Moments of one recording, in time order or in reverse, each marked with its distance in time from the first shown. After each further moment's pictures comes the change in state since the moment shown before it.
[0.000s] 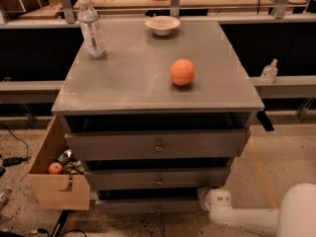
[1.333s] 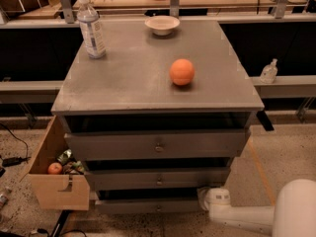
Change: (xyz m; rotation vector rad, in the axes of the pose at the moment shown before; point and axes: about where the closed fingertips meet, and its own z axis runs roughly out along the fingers) arm -0.001 0.001 0.002 -0.021 0.006 -0.006
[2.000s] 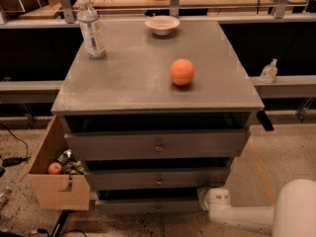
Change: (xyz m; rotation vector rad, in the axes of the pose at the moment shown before) arm 0.000 0.000 0.000 0.000 0.000 0.000
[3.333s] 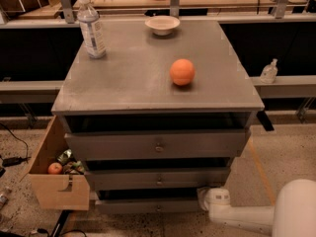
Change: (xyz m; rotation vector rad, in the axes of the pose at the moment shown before) arm 0.000 0.000 0.000 0.000 0.000 0.000
